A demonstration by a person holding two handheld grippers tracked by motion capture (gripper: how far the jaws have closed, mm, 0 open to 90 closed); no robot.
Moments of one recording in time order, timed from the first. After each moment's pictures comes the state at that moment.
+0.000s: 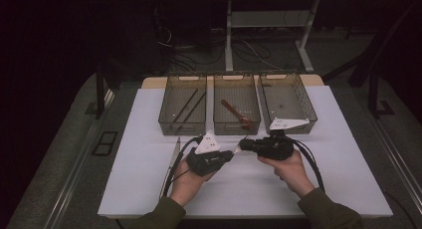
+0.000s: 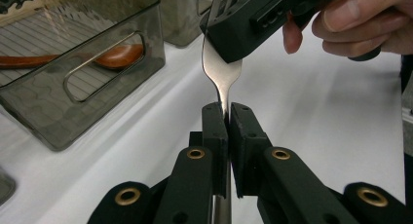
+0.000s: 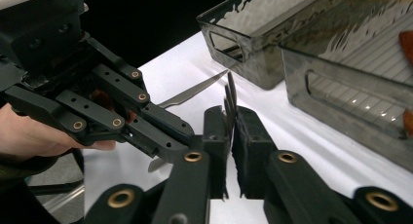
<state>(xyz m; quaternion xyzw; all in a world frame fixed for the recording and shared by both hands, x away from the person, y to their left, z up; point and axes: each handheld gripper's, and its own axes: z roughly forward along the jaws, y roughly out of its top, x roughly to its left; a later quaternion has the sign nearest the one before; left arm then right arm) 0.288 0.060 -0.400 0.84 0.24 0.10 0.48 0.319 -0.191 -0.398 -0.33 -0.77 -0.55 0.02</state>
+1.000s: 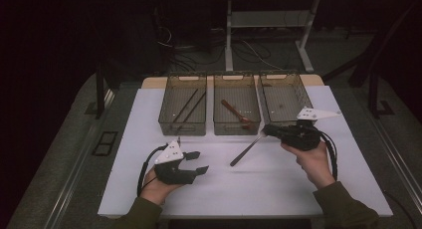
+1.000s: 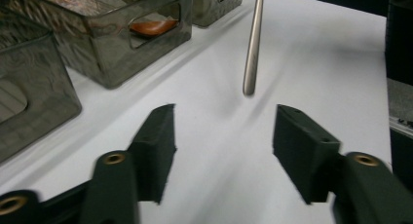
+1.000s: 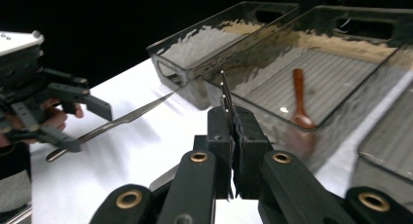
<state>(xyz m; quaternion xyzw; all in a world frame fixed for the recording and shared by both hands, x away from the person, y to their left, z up) 0.272 0.147 -0.419 0.82 0.25 0.09 0.51 0.324 -0.249 -0.370 -0.36 -0.75 -0.55 -0.07</state>
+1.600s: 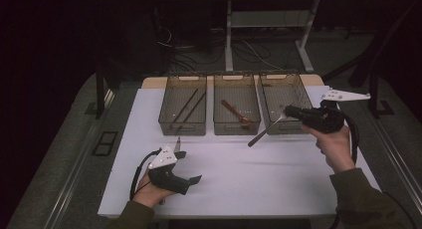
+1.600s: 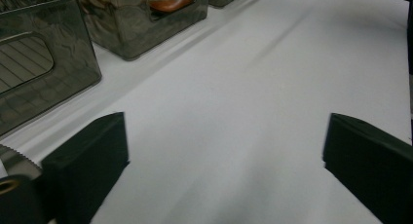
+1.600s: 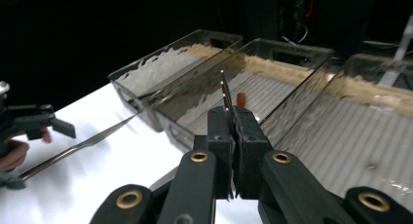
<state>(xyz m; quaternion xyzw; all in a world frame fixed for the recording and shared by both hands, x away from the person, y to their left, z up) 0.269 0.160 -0.431 0.82 0.26 0.11 0.49 0.345 -0.298 -0.332 -0.39 -0.73 -0.55 -0.12</state>
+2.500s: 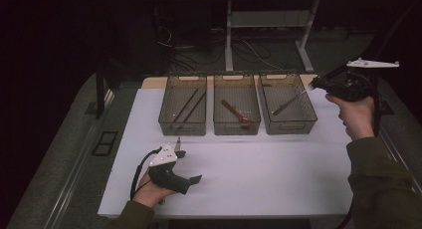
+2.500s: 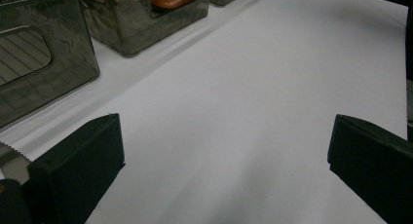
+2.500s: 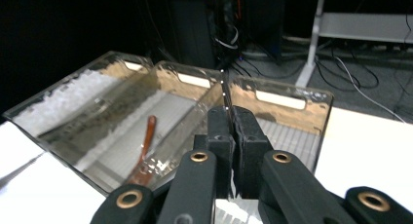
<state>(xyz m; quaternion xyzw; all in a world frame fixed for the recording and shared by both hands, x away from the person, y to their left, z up) 0.271 0.160 -0.430 0.82 0.28 0.09 0.49 0.405 -0.360 -0.299 -0.47 -0.70 -0.50 -0.19</state>
